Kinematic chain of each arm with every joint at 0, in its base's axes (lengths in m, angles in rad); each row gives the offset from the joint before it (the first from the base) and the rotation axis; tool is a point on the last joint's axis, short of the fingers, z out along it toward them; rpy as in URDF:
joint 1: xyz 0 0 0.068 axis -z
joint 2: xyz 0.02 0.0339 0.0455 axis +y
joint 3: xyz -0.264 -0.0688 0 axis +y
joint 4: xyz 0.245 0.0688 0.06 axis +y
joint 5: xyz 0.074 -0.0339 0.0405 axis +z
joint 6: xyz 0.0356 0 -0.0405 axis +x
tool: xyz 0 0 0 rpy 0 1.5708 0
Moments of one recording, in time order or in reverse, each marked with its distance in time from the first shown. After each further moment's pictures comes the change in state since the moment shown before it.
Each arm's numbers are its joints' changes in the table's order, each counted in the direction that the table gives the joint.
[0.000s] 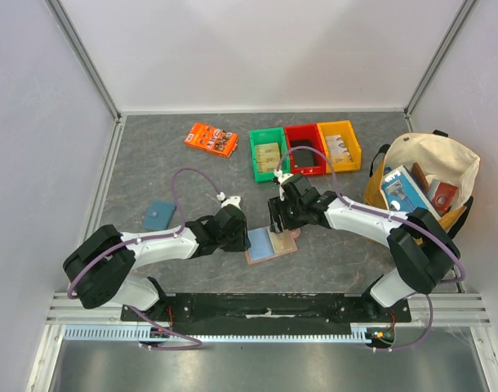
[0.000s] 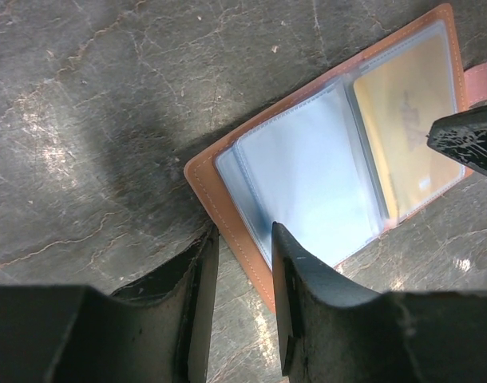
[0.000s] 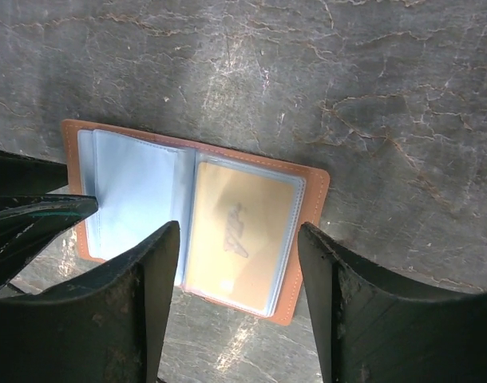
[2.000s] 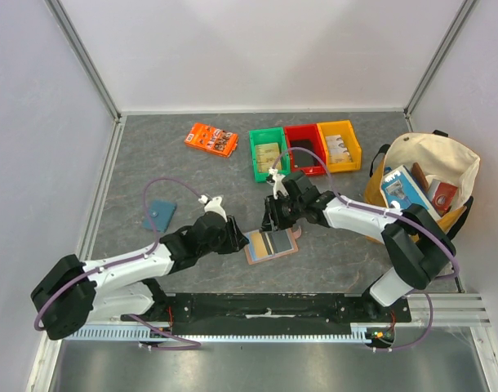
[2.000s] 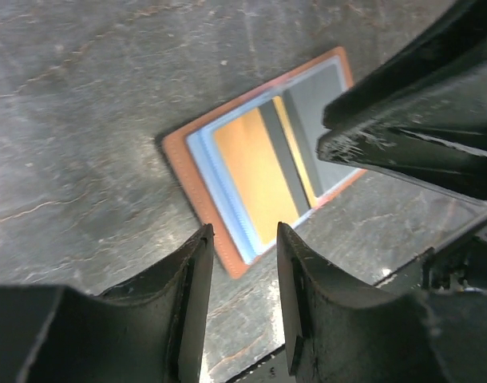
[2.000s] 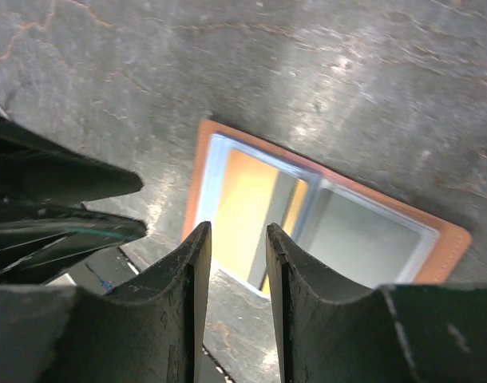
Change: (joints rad) left arm -0.001 -0.308 0.158 -0.069 0.014 -0.111; right arm 0.011 0.041 -0.005 -0.148 0.310 0.069
